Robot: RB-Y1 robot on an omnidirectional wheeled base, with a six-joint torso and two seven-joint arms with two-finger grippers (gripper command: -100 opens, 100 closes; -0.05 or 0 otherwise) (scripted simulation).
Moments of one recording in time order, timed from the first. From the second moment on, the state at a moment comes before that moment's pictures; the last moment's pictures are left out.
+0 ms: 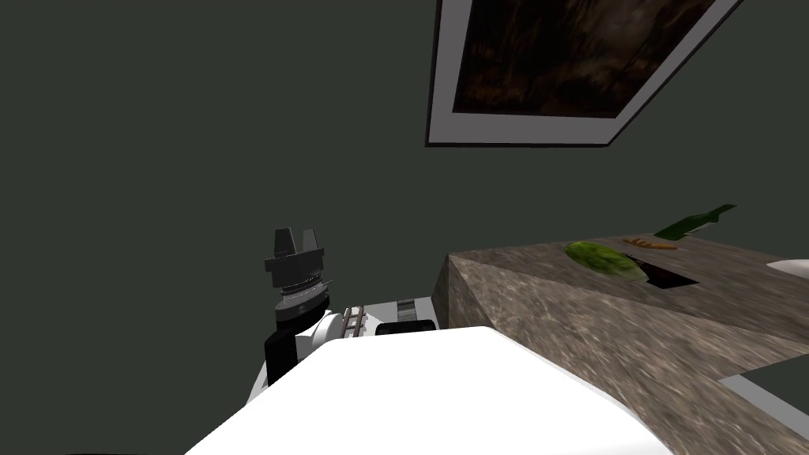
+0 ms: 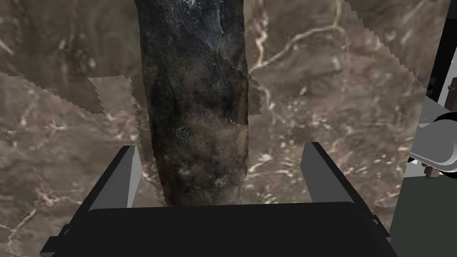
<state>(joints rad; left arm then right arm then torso) 0.53 0.01 -0.05 -2.40 0.10 -0.62 -0.17 1.83 -1.58 -0.07 -1.75 0.43 -0.19 -0.06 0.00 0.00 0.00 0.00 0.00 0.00</state>
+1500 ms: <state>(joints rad) 0.53 0.01 -0.05 -2.40 0.10 -0.62 -0.17 1.83 -1.58 -0.07 -1.75 0.43 -0.19 -0.07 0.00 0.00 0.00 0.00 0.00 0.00</state>
